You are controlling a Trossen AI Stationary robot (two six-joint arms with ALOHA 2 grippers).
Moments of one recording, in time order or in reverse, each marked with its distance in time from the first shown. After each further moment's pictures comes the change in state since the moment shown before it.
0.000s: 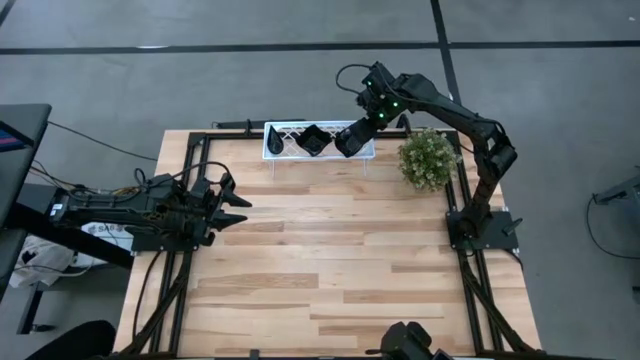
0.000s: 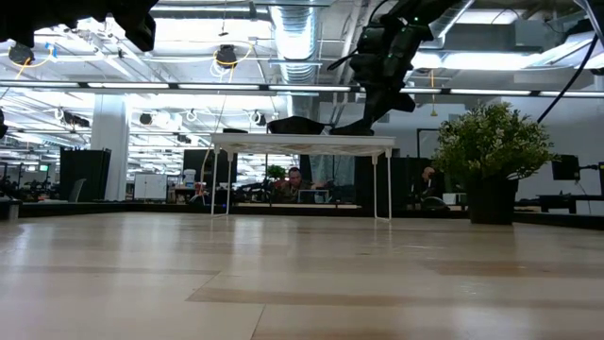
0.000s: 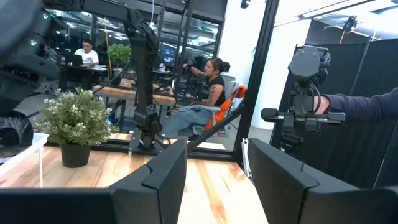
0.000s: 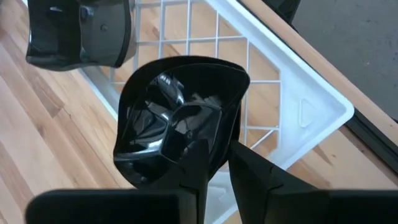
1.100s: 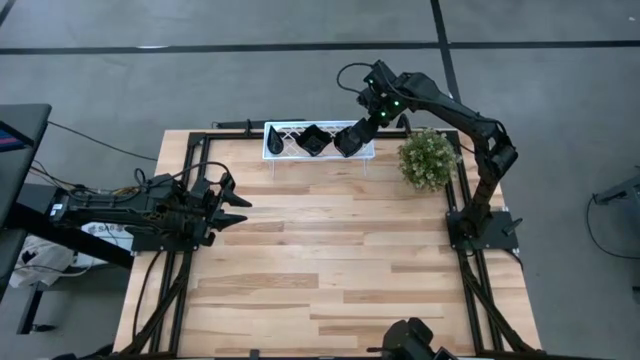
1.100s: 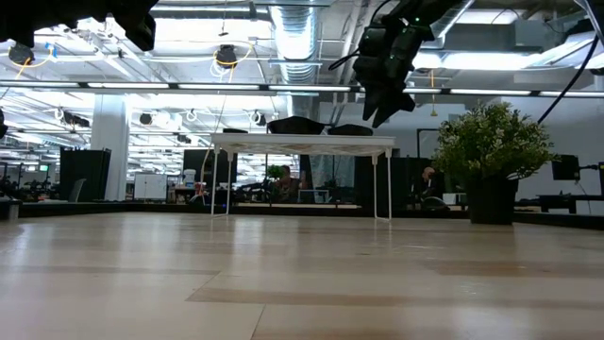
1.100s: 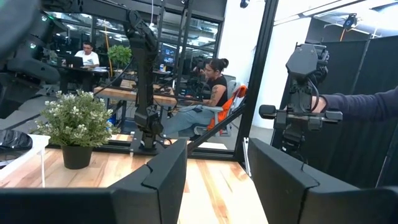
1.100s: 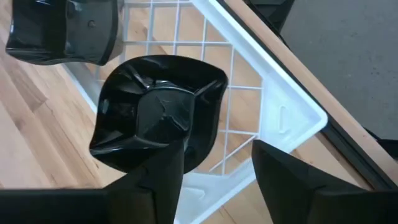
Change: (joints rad) left arm 0.000 0.000 0.000 0.000 0.000 0.018; right arm -0.013 -0.002 0.000 0.006 0.035 -0.077
